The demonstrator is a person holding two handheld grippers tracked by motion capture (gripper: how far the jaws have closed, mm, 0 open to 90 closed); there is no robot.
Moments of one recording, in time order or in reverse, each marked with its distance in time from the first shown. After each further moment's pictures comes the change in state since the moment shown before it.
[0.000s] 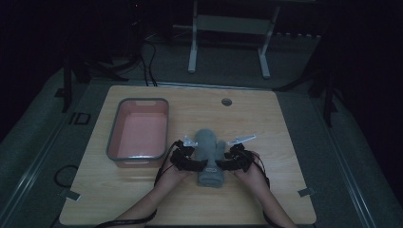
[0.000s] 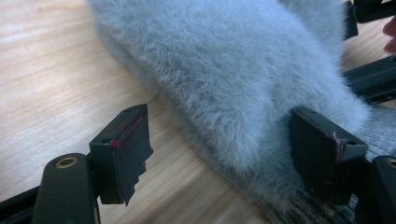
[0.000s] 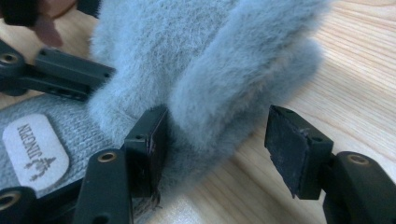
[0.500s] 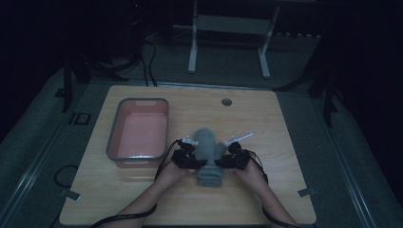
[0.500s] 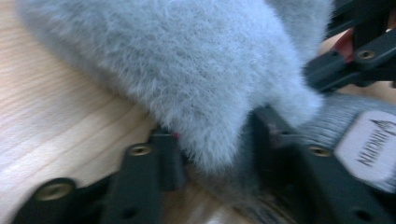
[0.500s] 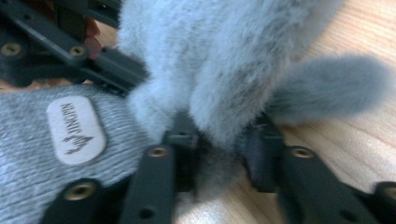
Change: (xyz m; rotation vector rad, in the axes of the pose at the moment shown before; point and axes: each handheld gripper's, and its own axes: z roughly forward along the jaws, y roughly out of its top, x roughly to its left) left arm 0.011 0.003 0.008 0.043 -0.196 0.007; right arm -0.002 0.006 0.010 0.041 0.117 -0.017
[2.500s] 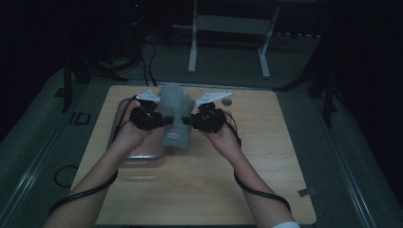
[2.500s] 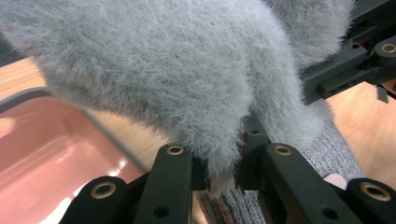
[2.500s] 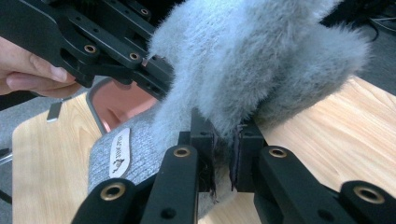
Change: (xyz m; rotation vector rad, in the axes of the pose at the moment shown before) left arm 0.034 0.077 -0.180 -0.156 0.151 0.118; right arm 0.094 0.159 -0.046 -0.290 0.001 -0.243
